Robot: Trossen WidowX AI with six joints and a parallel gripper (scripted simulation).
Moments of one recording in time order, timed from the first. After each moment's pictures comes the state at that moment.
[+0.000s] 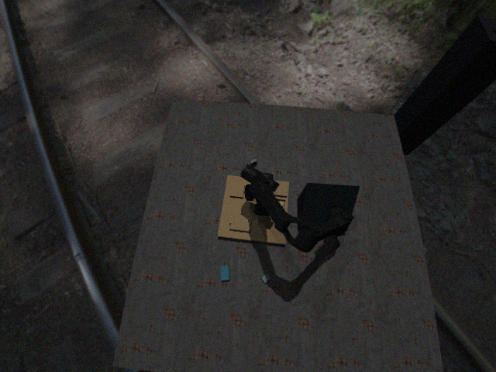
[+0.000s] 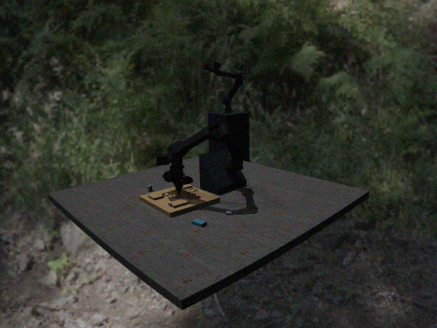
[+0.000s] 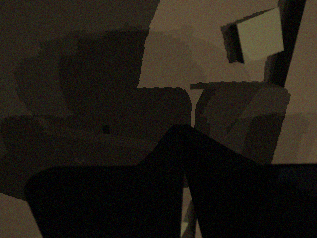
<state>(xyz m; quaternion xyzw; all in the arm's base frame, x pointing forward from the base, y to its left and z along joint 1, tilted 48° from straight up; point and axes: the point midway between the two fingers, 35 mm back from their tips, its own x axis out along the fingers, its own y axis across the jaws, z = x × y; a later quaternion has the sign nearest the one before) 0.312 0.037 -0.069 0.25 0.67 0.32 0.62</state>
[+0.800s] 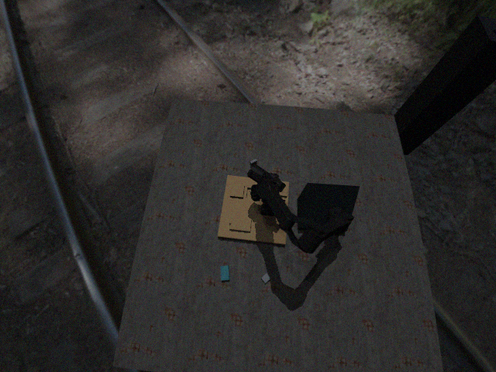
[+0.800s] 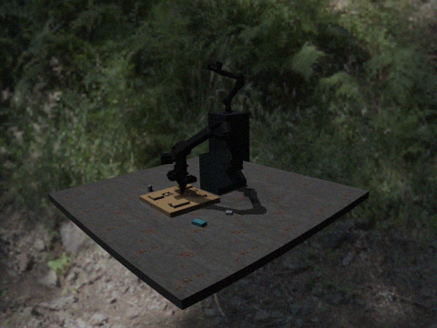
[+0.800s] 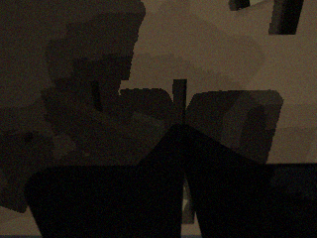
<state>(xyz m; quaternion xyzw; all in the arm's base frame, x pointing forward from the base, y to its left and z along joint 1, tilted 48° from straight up) 0.286 0.033 -0.071 0.25 0.67 0.32 0.62</state>
